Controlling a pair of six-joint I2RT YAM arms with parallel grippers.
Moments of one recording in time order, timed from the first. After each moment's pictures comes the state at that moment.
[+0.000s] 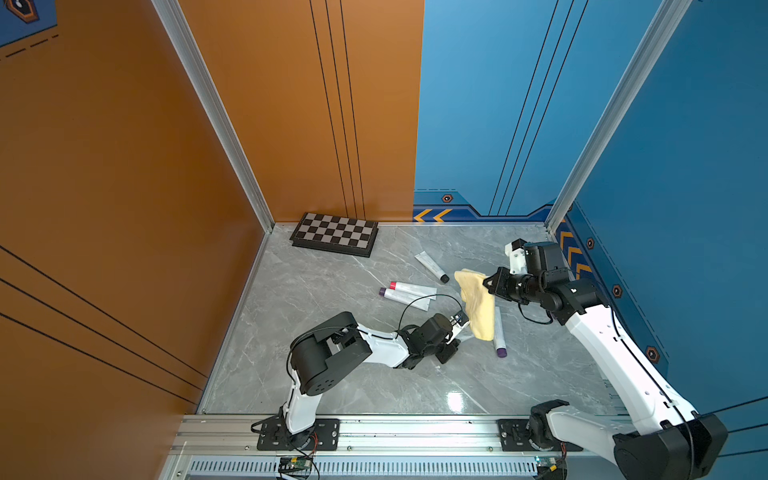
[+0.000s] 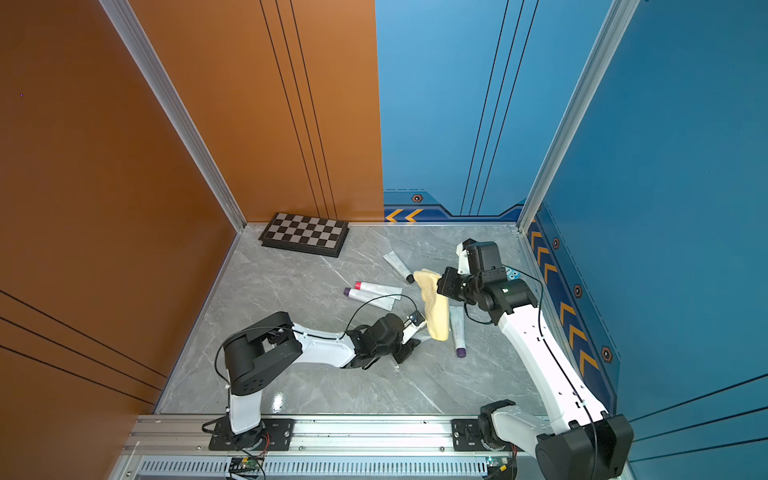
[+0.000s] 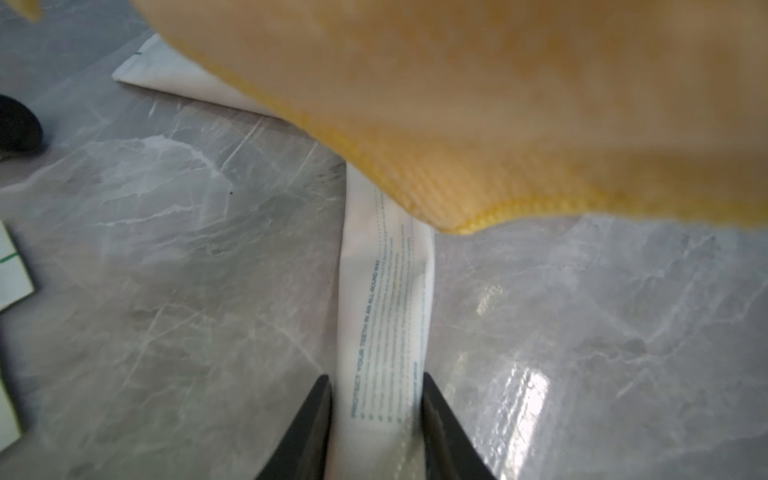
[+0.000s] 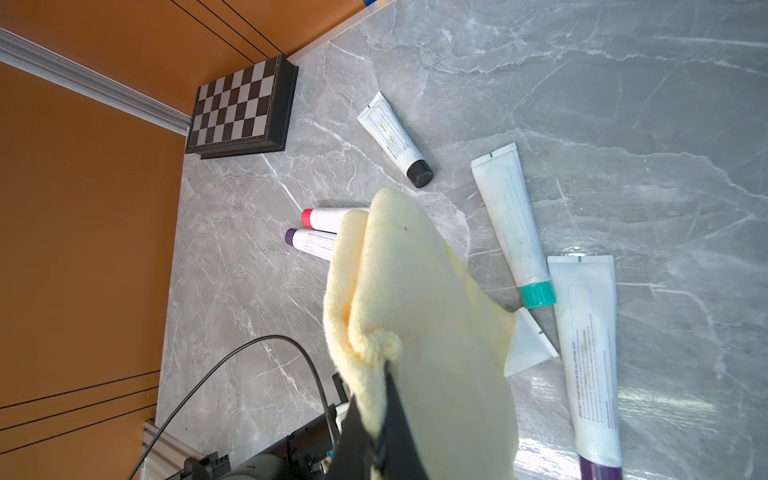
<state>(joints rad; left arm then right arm) -1.04 1.96 0.97 0.32 0.00 -0.07 0.25 1.16 1.16 -0.79 -0.27 0.55</state>
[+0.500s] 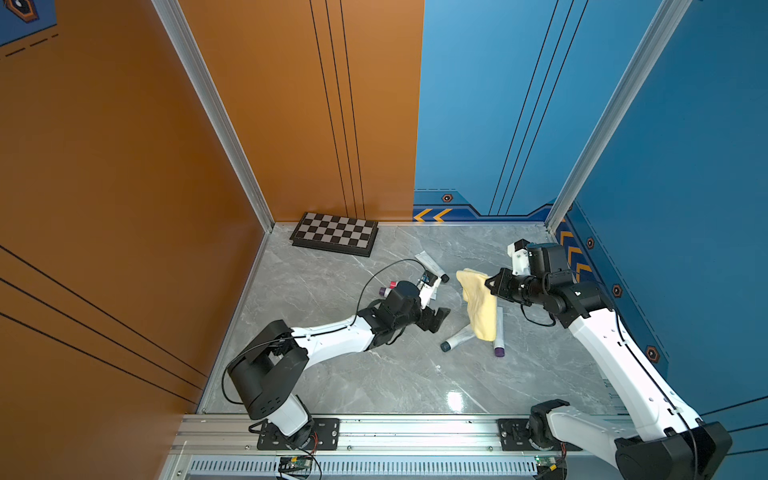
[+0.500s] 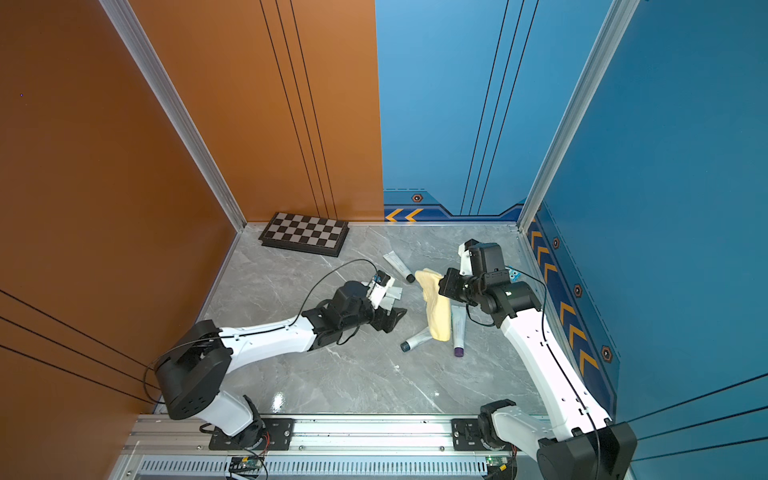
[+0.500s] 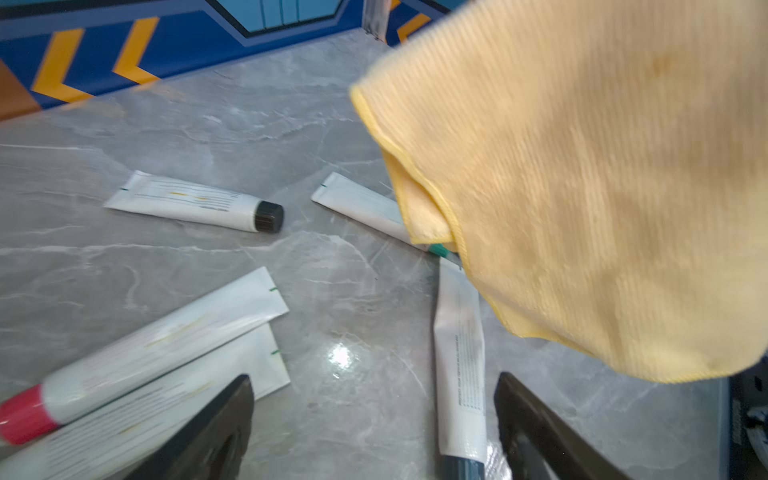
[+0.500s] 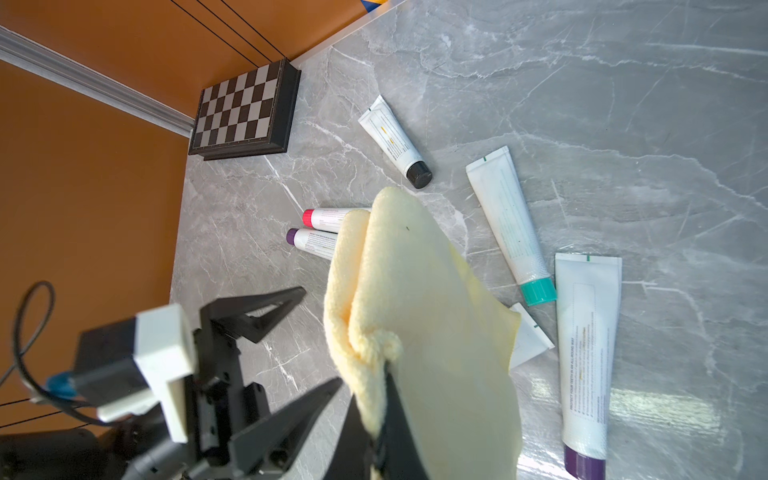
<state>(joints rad) -0.79 1.57 0.90 0.21 0.05 -0.20 0.24 1.14 1.15 -0.79 -0.27 0.54</state>
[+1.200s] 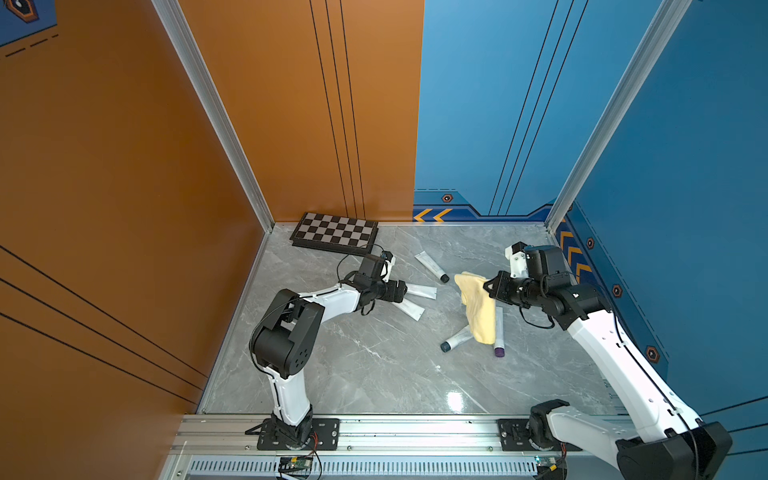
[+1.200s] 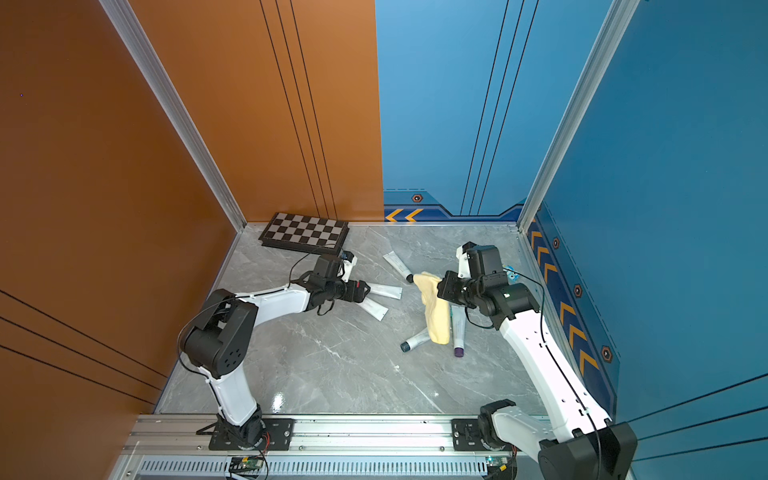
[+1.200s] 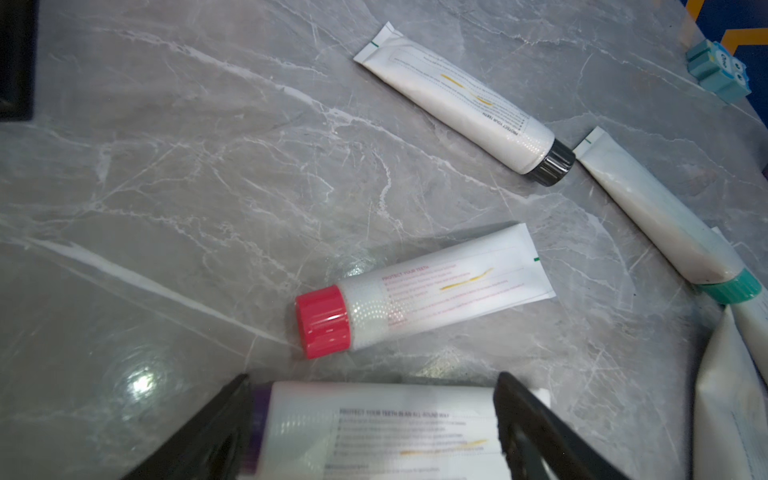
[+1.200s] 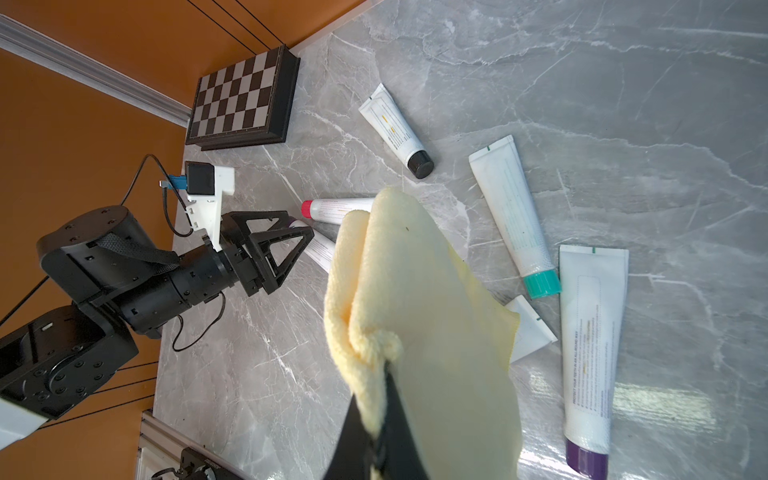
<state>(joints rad) -0.46 1.84 1.06 -0.01 0.18 -0.23 0.26 1.13 1.13 -0.79 -0.27 0.54</state>
